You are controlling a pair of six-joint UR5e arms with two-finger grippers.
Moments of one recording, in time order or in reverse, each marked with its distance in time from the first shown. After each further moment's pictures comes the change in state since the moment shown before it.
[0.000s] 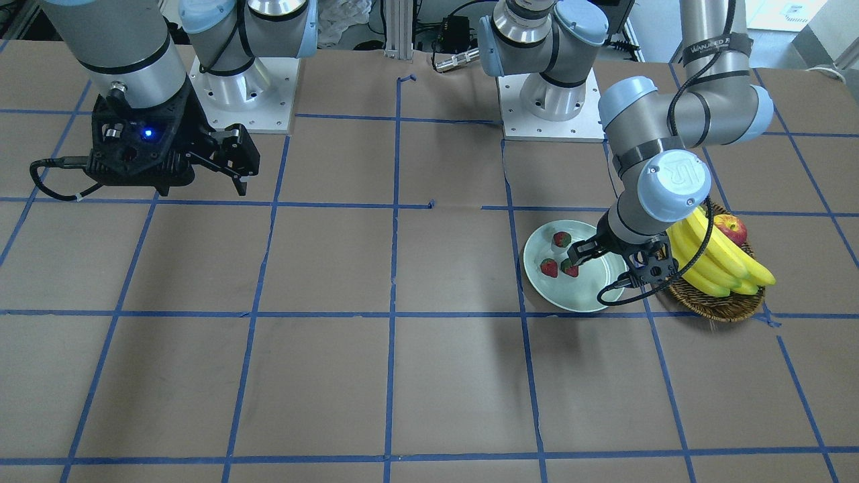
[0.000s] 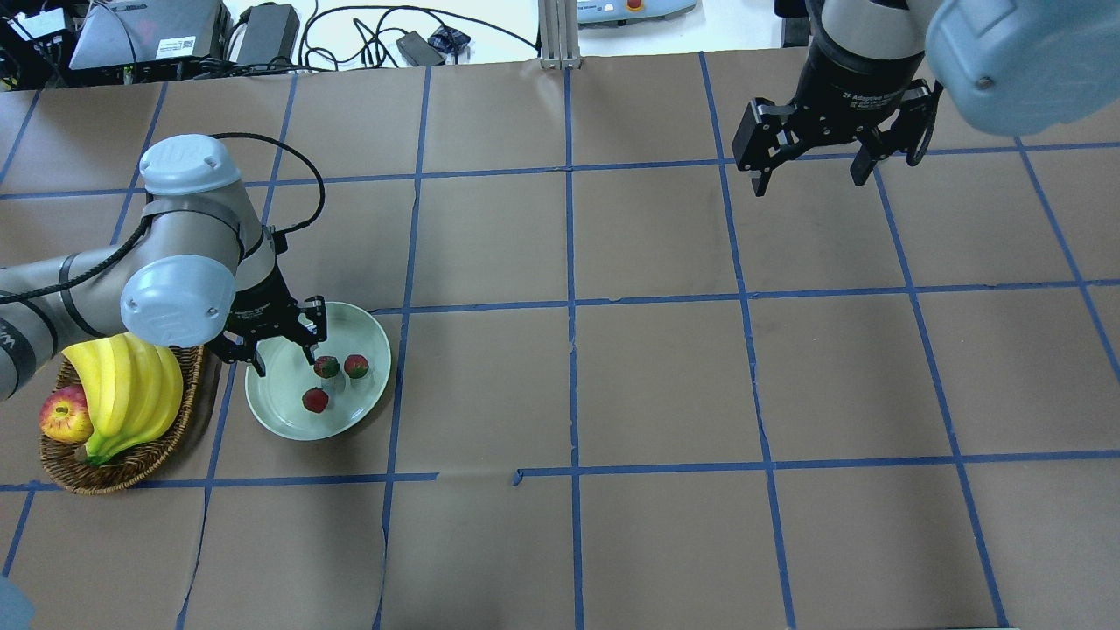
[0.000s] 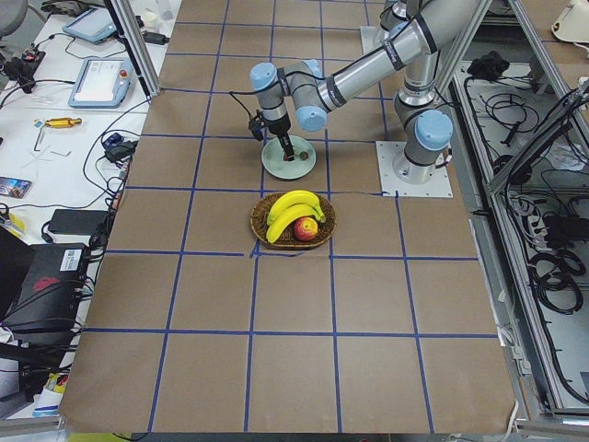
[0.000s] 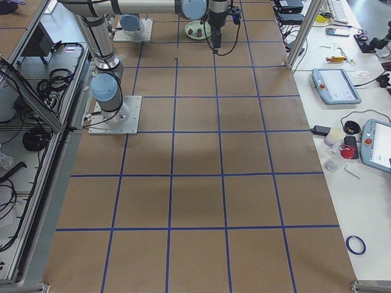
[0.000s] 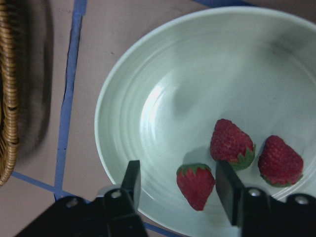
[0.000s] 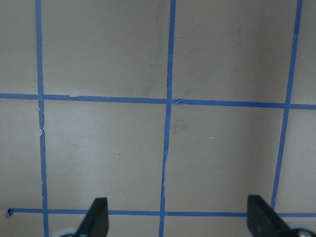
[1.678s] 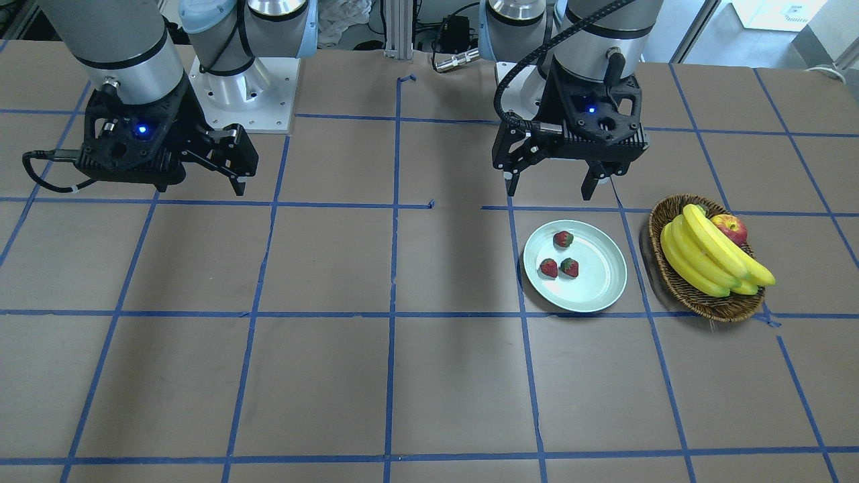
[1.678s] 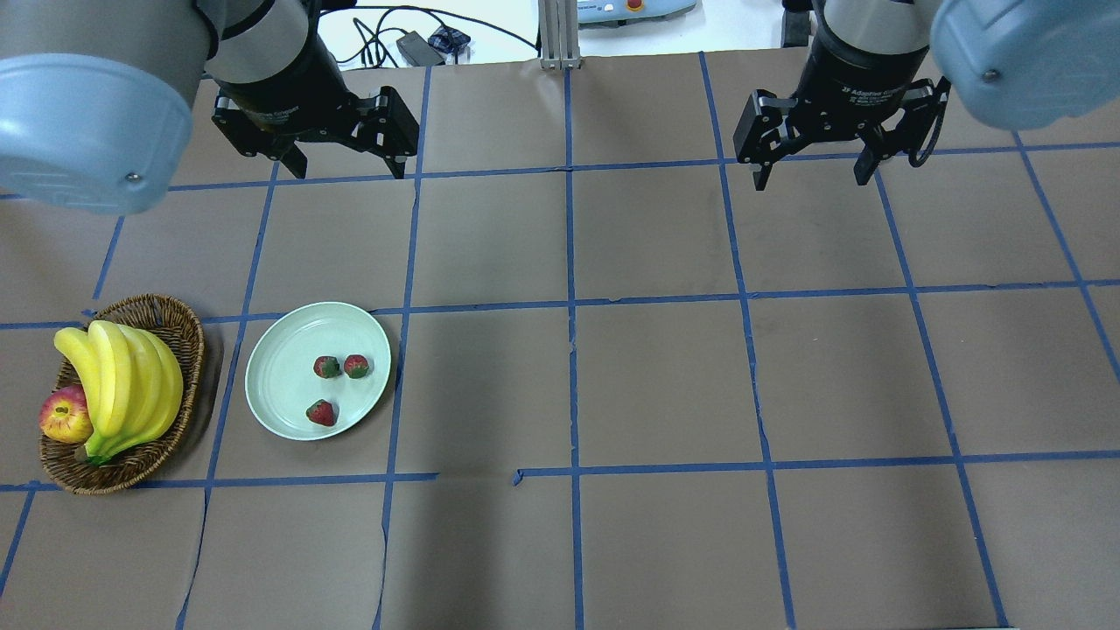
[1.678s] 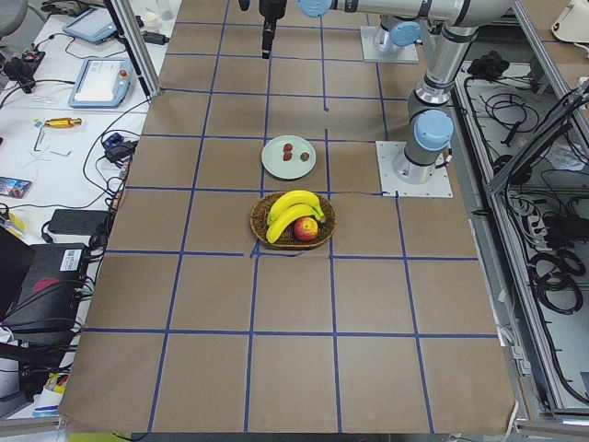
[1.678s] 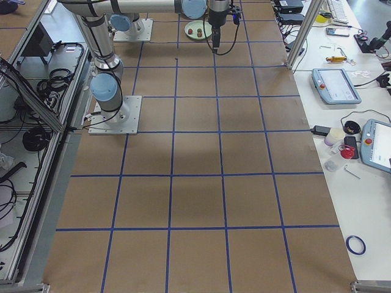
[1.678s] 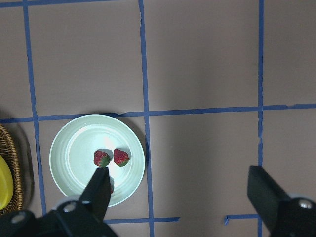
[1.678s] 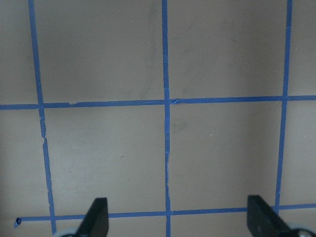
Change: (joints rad) left arm -0.284 0.160 0.401 -0.243 -0.125 0.097; right arm -0.001 0.000 -0.013 0.009 0.000 0.067
